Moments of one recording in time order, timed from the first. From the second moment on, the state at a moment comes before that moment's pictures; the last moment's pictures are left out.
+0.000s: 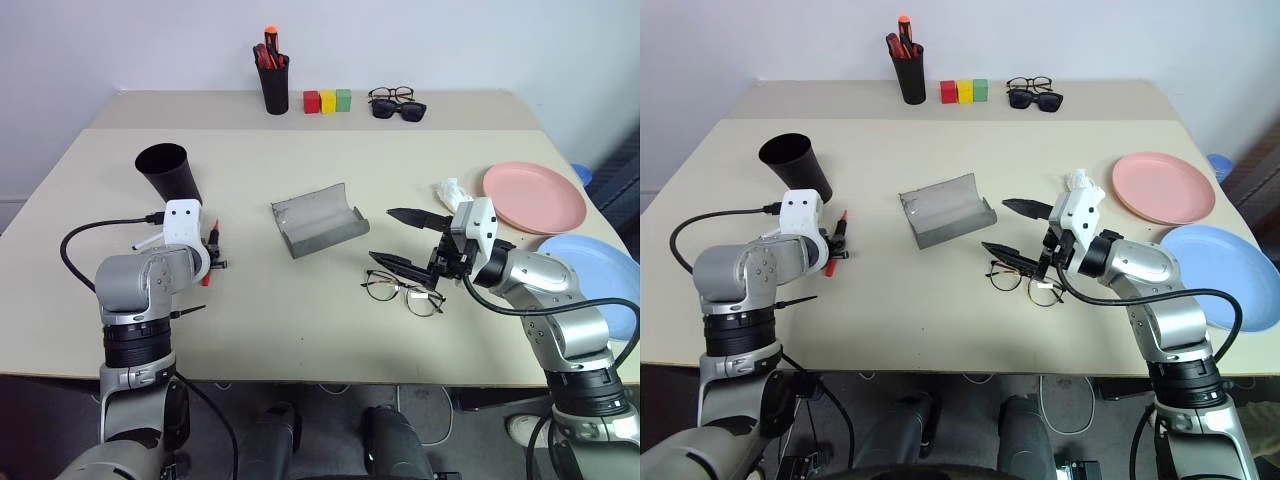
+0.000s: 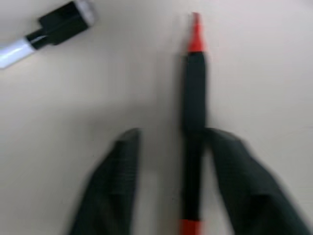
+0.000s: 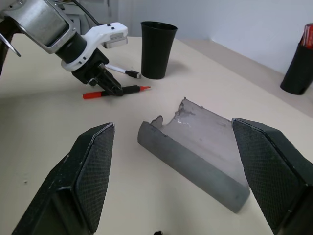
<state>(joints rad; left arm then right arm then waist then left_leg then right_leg) -0.61 0.33 0.26 -0.12 -0.29 1.41 0.07 -0.32 -0.60 -0.03 -0.24 0.46 0.26 0.93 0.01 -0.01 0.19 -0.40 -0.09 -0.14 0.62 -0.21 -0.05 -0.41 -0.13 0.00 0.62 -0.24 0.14</state>
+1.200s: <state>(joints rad) -0.96 0.48 0.14 0.96 0.17 -0.29 0.36 -0.40 -0.52 0.02 -0.08 0.41 0.17 0.94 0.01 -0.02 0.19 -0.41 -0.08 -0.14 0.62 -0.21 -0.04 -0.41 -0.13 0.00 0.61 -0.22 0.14</state>
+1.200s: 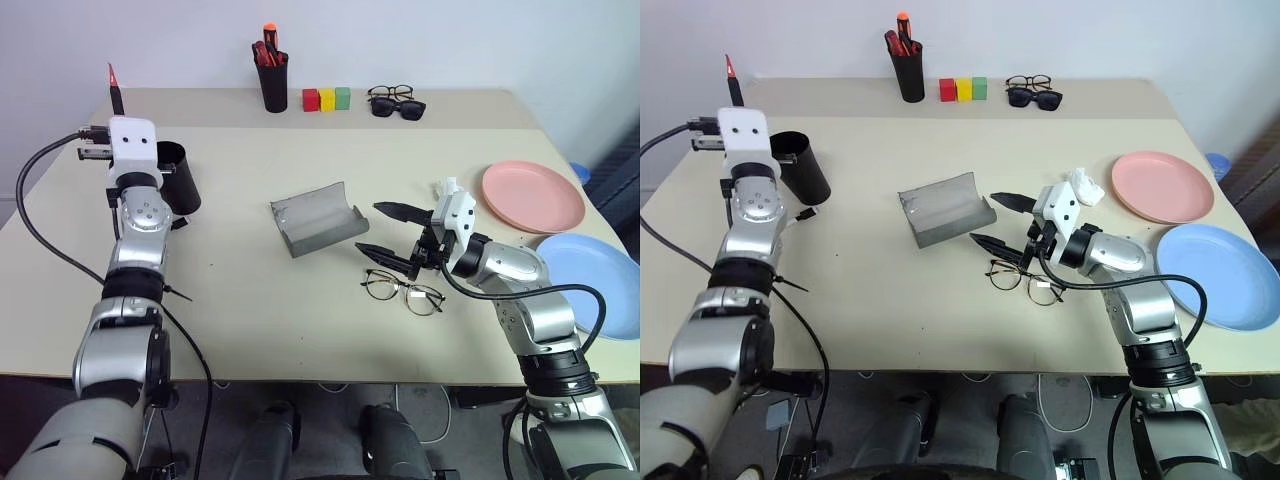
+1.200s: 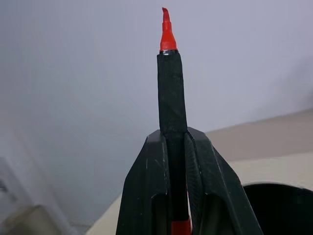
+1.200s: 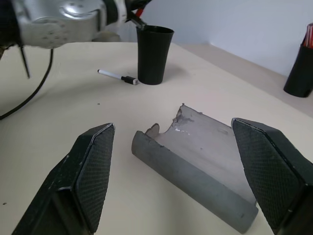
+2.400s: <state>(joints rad) -0.94 0.43 0.11 1.13 0.16 -0.48 0.36 -0.35 -0.53 0.00 -0.12 0.41 0.19 0.89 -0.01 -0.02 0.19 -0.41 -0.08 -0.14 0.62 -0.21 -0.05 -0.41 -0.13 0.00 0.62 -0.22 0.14</state>
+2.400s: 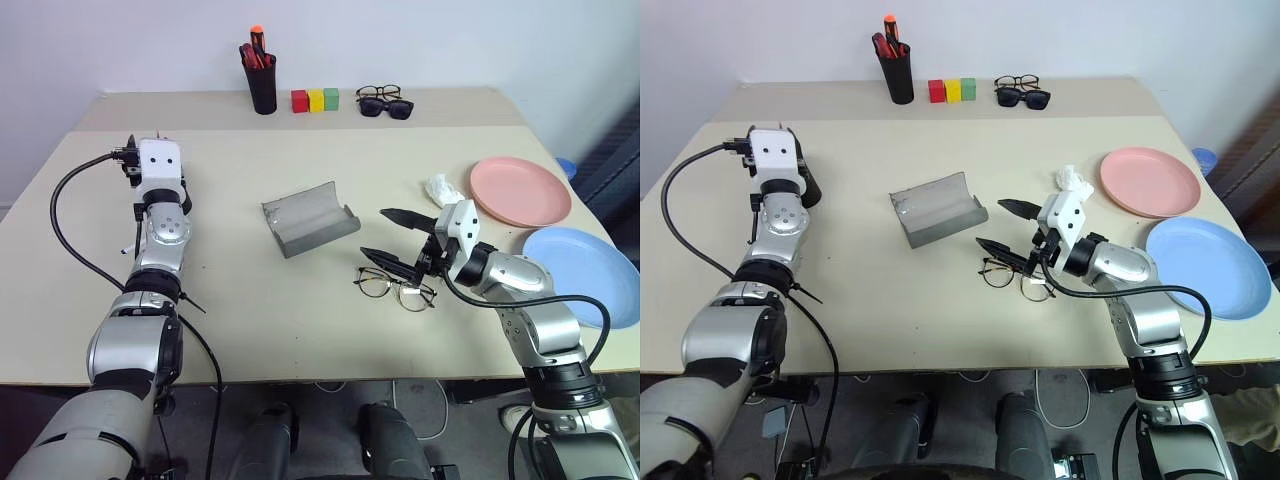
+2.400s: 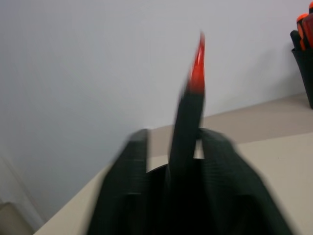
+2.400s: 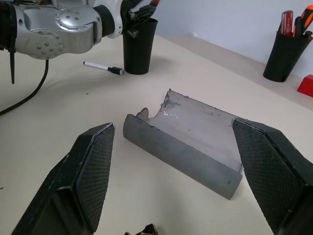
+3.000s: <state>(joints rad) -0.56 0.80 0.05 -0.02 -0.54 0.54 -0.64 -0.37 -0.53 0.00 -0.09 0.41 0.19 0.95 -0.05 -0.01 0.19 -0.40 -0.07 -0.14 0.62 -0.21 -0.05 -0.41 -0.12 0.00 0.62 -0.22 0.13</state>
